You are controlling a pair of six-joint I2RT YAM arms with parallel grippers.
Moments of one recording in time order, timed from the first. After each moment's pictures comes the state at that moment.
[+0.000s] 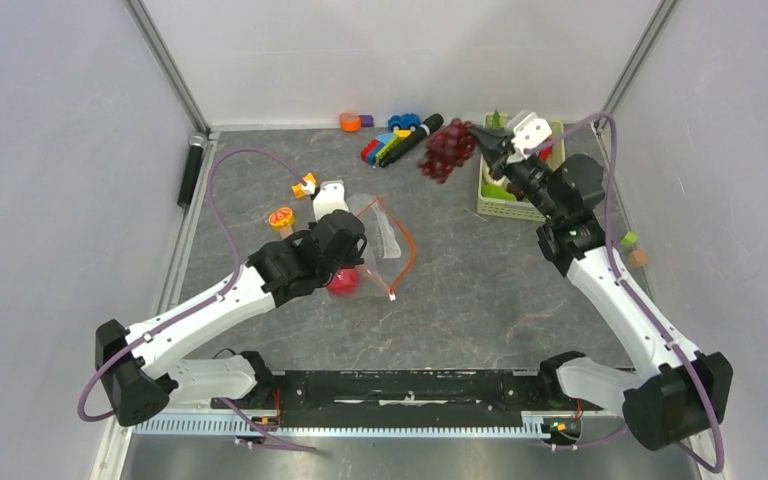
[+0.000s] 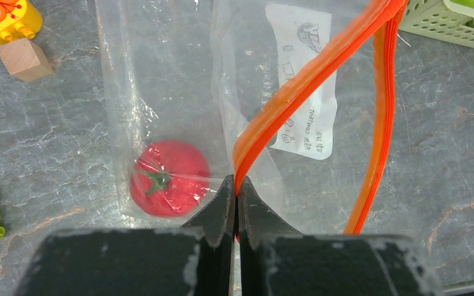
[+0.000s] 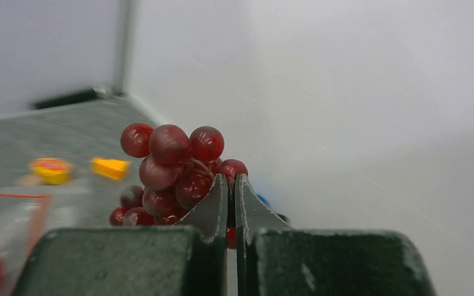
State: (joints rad) left arm -0.90 1.15 1.05 -0.64 -0.56 -0.72; right arm 0.32 1.15 1.01 0.40 -0.31 -0.29
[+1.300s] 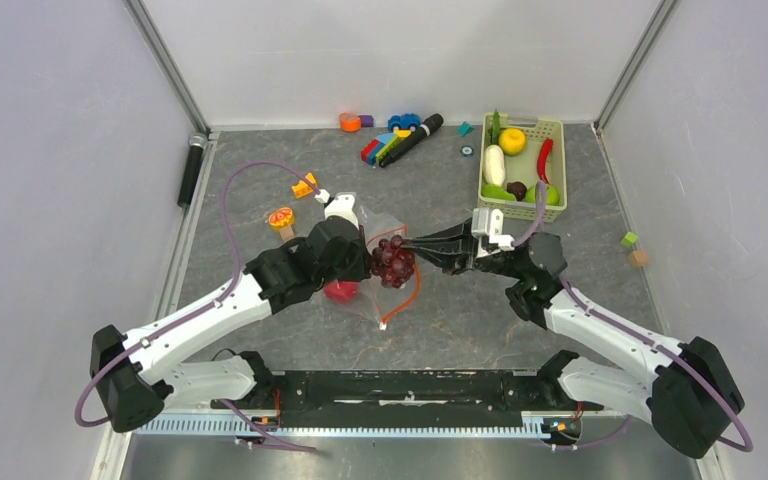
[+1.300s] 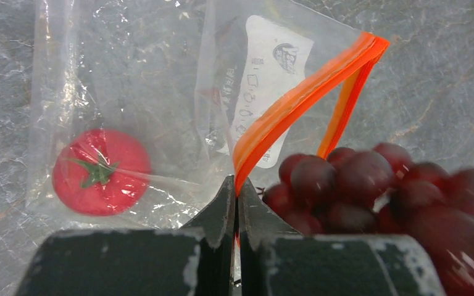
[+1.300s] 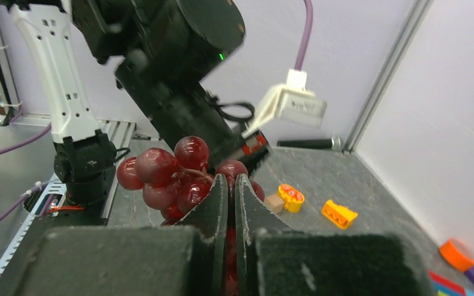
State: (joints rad) left arm -0.90 1.12 0.97 -0.54 -0.29 -0.70; right arm 0.67 1.05 0.58 0.93 -0.75 0.07
